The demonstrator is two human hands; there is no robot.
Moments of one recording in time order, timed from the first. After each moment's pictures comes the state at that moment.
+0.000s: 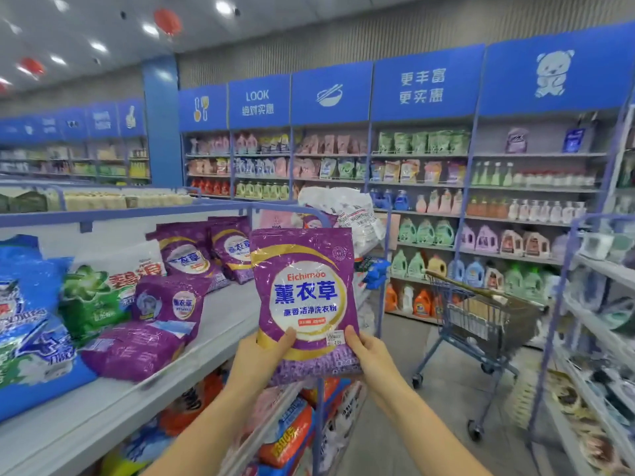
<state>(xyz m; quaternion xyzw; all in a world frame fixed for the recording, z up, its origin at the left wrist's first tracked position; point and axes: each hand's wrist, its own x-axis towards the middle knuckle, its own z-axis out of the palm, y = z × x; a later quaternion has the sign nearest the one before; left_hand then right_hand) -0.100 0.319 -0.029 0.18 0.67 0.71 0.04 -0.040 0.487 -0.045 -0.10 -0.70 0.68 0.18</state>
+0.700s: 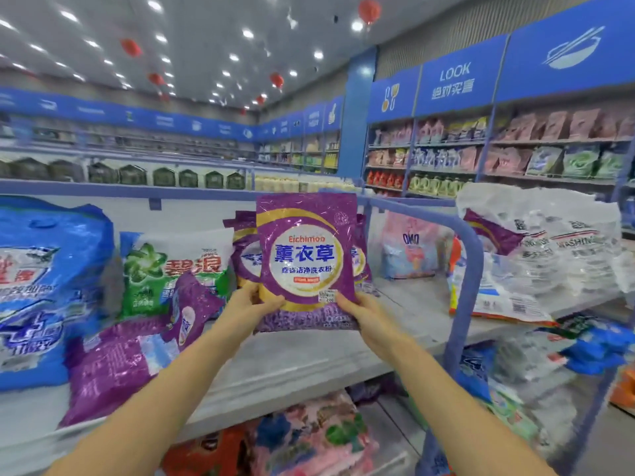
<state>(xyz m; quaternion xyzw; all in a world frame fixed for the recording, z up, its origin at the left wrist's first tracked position) -0.356 0.346 -0.016 -0.03 0.75 0.65 -0.14 -0.416 0.554 -0.024 0.18 -0.70 0.69 -0.07</state>
